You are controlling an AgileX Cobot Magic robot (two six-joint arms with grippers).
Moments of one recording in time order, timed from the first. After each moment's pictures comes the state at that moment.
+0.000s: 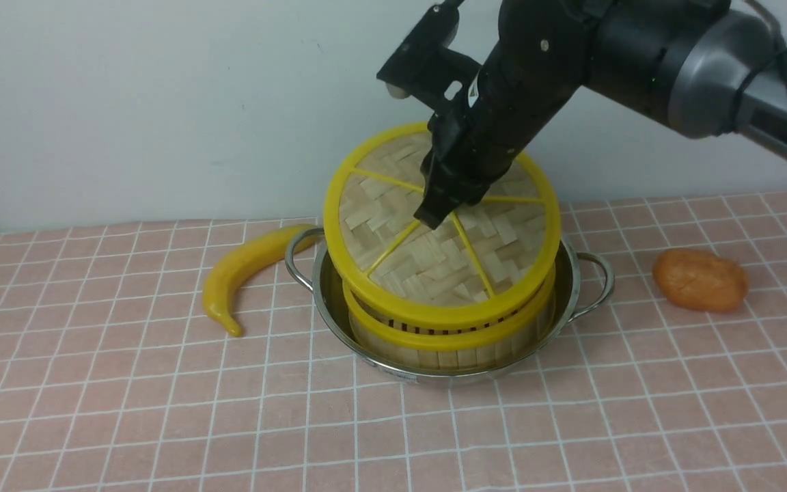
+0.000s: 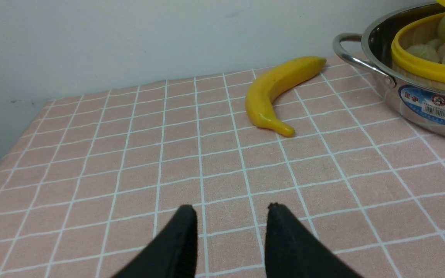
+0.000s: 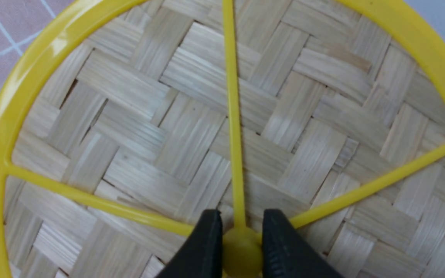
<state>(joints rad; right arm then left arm) 0.59 2.06 -1.98 0.02 1.08 -0.35 0.01 0.00 0.01 -0.01 0.34 0.13</state>
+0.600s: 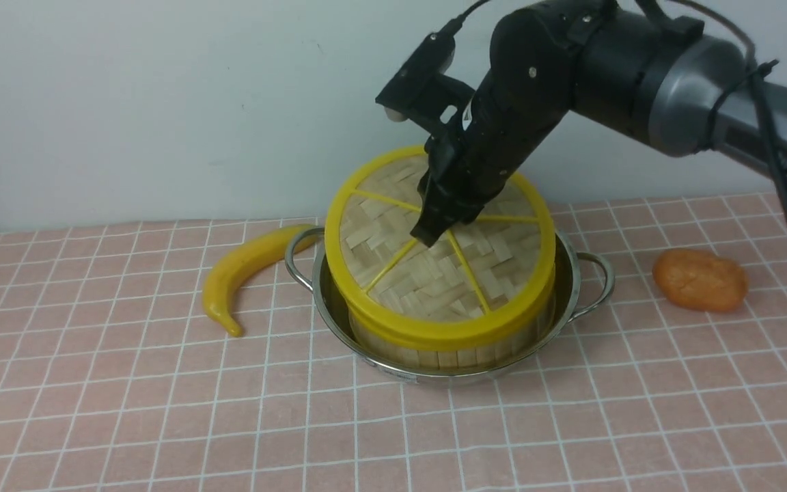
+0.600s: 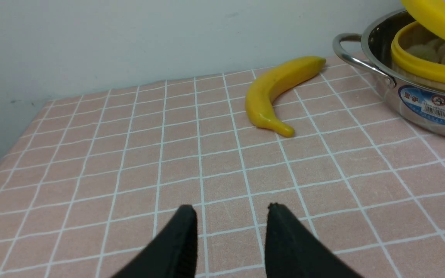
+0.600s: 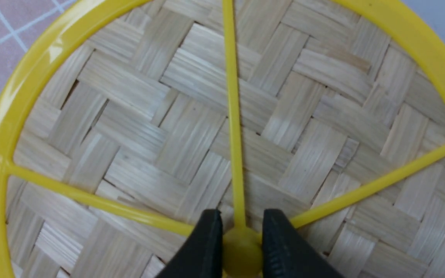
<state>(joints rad) 0.58 2.09 -1.95 0.04 1.04 -0.35 0.01 0.00 0.01 -0.01 0.34 0.13</state>
